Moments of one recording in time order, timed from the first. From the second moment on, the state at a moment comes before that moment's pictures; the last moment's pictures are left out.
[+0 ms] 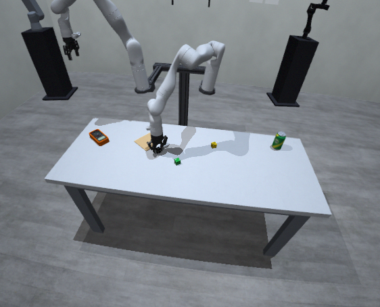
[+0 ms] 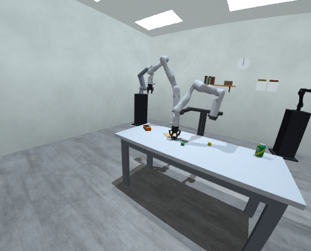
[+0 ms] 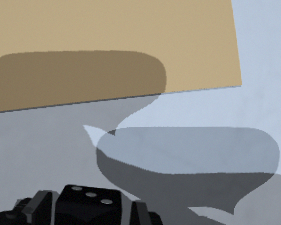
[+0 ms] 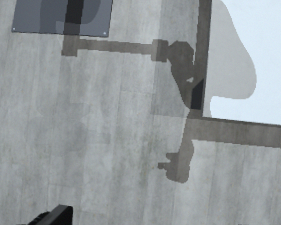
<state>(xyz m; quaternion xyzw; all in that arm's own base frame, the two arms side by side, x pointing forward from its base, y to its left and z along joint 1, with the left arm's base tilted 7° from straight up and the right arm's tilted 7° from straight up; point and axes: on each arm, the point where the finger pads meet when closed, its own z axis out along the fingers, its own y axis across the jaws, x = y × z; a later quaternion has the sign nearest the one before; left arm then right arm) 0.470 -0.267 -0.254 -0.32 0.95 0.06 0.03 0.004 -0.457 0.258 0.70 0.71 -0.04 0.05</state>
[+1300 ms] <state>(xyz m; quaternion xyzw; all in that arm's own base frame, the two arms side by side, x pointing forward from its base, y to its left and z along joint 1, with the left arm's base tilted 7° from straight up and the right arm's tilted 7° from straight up) 0.470 -0.267 -0.254 -0.32 0.95 0.06 0.03 0.004 -0.457 0.258 0.70 0.71 -0.04 0.05</state>
